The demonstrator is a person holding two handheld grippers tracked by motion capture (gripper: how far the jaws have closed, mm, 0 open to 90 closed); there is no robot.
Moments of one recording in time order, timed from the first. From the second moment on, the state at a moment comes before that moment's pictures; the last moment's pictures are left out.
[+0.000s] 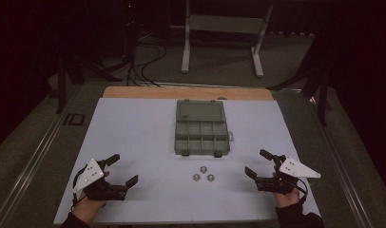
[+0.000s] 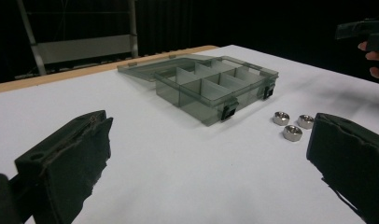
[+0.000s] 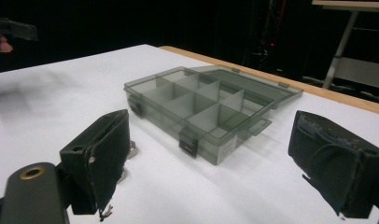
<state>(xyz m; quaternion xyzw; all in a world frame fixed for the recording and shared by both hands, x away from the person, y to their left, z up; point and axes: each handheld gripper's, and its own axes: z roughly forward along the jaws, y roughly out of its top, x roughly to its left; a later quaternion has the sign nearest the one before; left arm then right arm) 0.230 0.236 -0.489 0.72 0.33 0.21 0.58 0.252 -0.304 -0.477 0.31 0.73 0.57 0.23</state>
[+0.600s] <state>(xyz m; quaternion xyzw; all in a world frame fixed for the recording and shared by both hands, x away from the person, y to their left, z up) 0.231 0.227 -0.471 0.71 0.34 0.20 0.59 0.249 -0.305 -0.477 0.30 0.72 0.59 0.21</state>
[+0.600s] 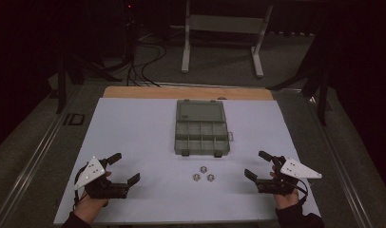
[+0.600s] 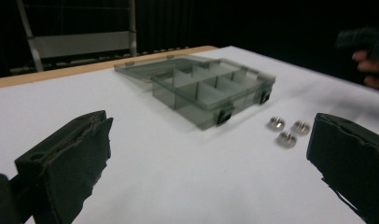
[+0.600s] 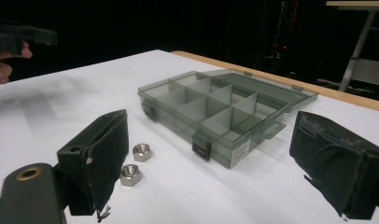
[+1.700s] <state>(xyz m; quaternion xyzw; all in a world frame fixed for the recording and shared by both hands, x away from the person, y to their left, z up) 0.279 0.112 -0.439 0.80 0.21 0.08 0.55 0.249 -0.302 -0.476 0.30 0.73 0.59 0.20</state>
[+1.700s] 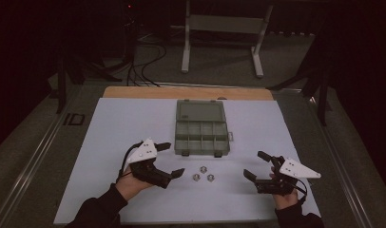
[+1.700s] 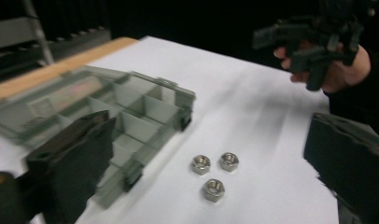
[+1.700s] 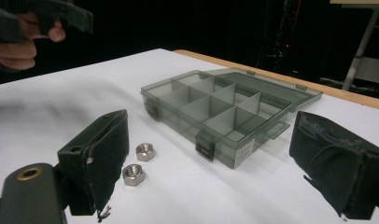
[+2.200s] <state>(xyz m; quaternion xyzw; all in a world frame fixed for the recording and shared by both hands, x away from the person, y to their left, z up) 0.292 0.070 -0.476 0.85 0.19 0.02 0.49 0.249 -0.302 -0.476 0.30 0.73 0.58 0.20</state>
